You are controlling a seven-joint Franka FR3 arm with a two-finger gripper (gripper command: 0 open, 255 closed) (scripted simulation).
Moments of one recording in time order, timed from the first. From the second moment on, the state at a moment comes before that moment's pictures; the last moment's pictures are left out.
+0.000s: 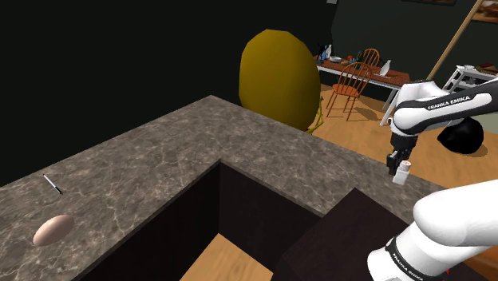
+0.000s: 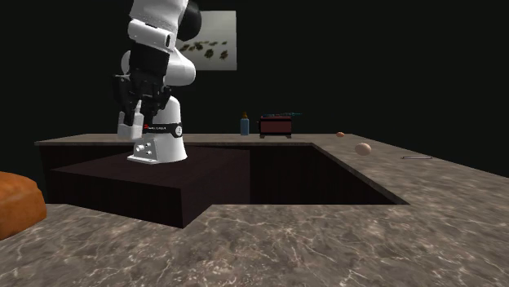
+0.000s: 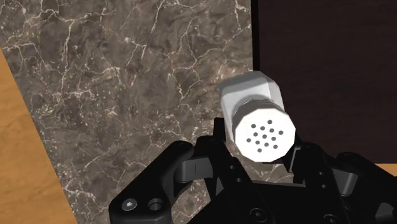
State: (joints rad) arm -0.44 -0.47 -0.45 -2.77 -0.52 2.12 -0.38
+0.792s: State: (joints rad) arm -0.62 -0.41 -0.70 -2.69 -0.69 2.21 -0.68
